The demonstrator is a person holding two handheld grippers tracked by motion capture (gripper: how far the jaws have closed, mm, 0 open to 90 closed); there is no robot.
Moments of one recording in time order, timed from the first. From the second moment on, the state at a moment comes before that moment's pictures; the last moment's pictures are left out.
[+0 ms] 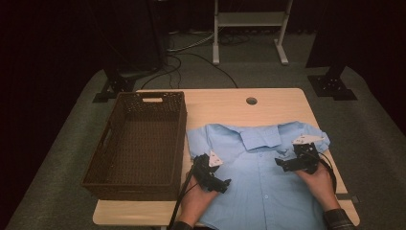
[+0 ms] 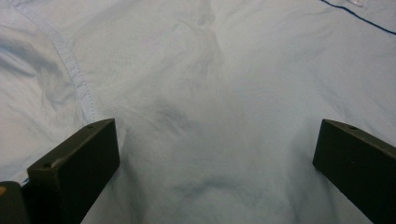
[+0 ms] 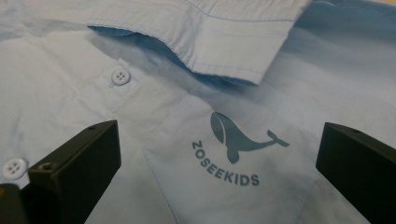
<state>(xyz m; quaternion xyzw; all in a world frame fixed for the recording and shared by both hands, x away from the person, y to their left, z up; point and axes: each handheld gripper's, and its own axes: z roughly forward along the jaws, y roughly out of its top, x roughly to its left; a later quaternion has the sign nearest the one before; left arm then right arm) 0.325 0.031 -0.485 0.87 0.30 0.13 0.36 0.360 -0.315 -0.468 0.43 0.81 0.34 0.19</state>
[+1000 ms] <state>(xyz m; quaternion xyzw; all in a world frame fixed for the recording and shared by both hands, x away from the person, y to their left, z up) 0.325 0.031 -0.485 0.87 0.30 0.13 0.36 0.414 -0.294 -0.479 0.46 0.80 0.32 0.18</state>
